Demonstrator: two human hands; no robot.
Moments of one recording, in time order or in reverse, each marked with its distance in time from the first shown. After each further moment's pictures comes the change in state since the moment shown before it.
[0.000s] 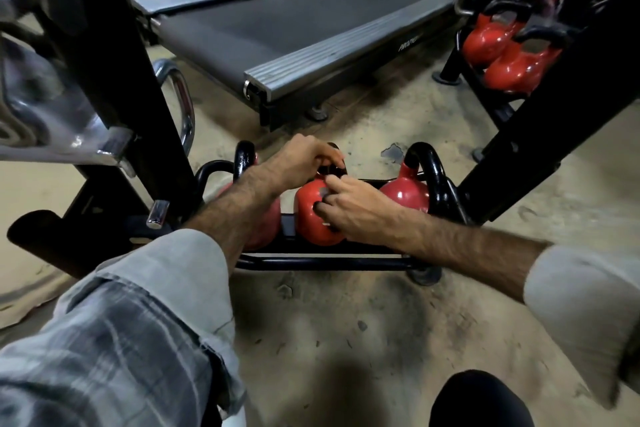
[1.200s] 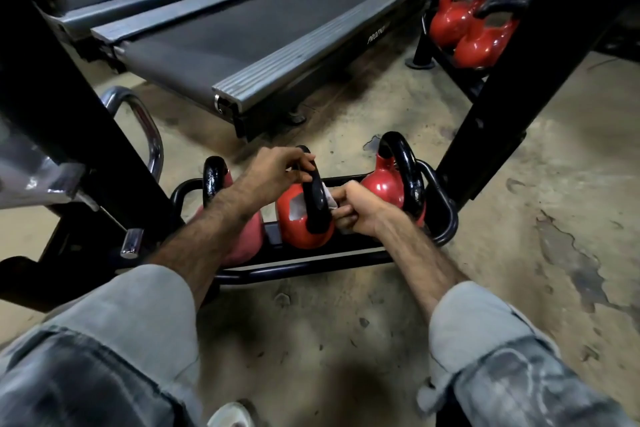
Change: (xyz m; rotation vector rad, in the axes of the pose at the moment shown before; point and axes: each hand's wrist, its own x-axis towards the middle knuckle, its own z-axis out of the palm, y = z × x) left_hand -0.005 0.009 0.015 -0.186 0.081 -0.048; right_hand -0.019 0.007 0.005 2.248 0.013 1.343
